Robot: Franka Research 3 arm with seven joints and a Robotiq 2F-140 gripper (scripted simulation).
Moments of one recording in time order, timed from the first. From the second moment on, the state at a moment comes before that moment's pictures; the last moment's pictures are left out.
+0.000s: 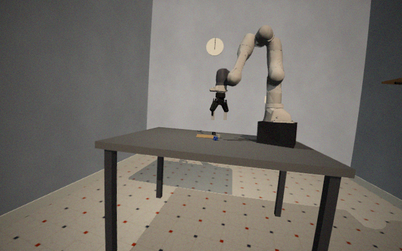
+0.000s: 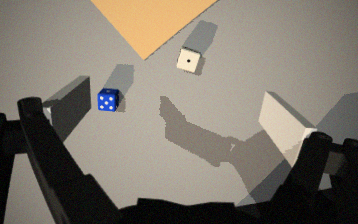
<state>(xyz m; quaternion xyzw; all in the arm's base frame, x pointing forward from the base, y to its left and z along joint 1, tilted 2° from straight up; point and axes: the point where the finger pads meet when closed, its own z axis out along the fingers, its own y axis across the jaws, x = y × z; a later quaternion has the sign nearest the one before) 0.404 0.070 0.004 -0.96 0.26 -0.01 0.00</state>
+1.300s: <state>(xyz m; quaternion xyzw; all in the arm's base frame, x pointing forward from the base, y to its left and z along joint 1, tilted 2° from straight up) 0.402 0.054 0.004 -0.93 0.36 -0.02 0.00</state>
